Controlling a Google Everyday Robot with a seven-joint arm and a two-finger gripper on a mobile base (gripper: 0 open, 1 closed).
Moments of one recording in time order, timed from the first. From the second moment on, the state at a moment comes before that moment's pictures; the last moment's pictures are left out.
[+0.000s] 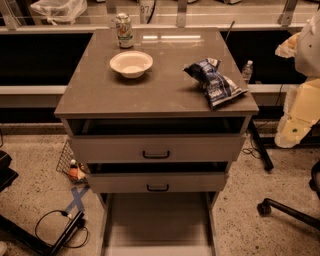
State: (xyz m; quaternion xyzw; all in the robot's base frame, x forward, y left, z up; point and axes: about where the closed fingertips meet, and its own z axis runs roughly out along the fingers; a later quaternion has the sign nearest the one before) arm 0.438 -0.214 0.984 -0.60 0.78 -0.04 0.17
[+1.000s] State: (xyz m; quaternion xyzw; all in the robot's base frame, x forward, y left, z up) arm 0.494 -0.222 0.984 -0.56 0.80 -0.02 0.23
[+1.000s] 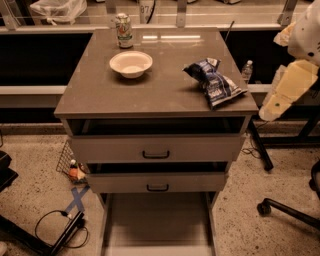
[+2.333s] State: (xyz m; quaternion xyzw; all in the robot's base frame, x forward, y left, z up) arm 0.569 -0.219 0.962 -0.50 0.81 0.02 0.30
